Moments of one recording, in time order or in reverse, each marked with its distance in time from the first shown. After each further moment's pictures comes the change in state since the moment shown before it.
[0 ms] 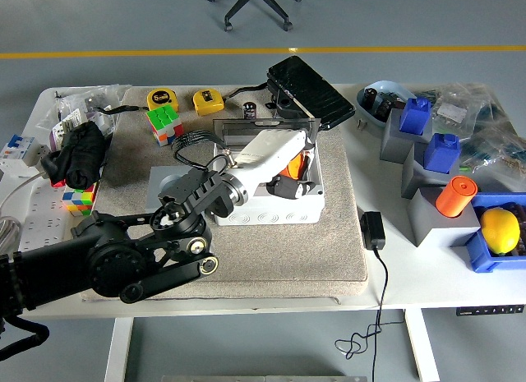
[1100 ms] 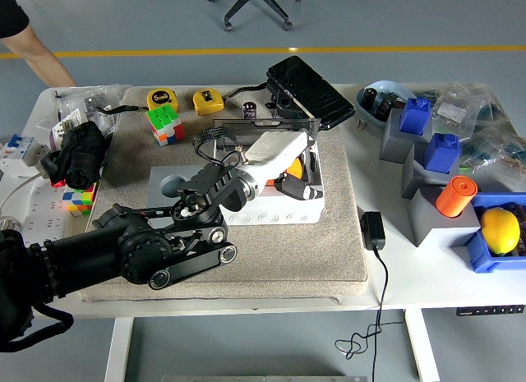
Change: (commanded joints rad) left arm -0.044 -0.080 0.034 0.166 -0.079 0.008 -0.014; right arm 0.005 0.000 -0.003 0.015 -0.014 -0.006 0.002
